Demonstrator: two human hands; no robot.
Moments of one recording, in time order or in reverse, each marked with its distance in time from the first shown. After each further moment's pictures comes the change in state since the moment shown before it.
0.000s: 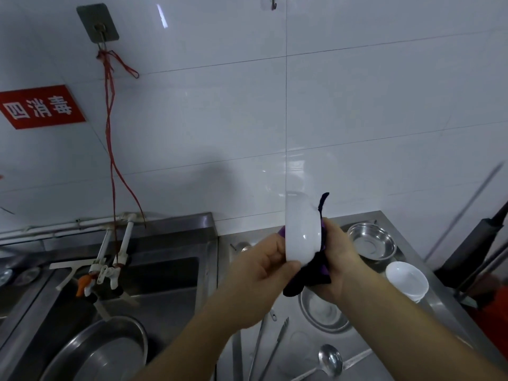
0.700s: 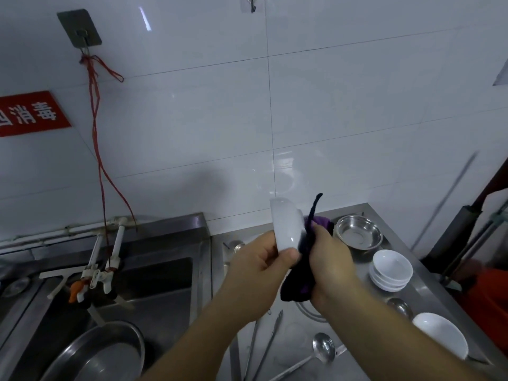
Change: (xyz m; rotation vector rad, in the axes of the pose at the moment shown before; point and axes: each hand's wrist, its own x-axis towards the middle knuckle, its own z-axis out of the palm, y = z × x) left_hand 0.000 0.002 0.027 0.074 0.120 -0.035; right_hand -0.030 0.029 -0.006 -0.206 0.371 -0.386
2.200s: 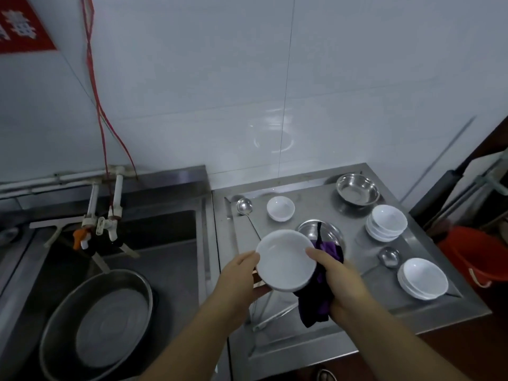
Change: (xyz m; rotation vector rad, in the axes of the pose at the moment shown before) left_hand -0.093 -0.115 -0.025 -0.701 0.168 -0.853; right_hand -0.022 0.140 -0.049 0.005 0.047 0.182
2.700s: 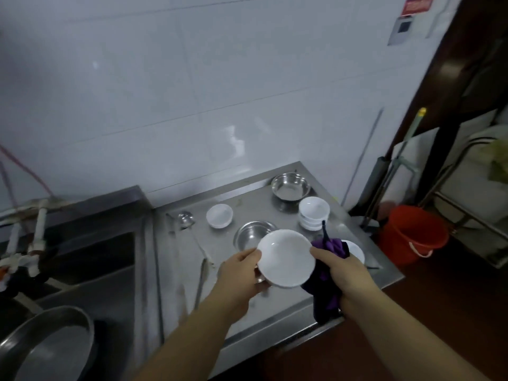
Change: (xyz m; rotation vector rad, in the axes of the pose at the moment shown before) left_hand -0.021 -0.066 0.193 0.157 -0.099 0.044; right_hand -0.007 -0.076 -0.211 -0.019 0.195 -0.086
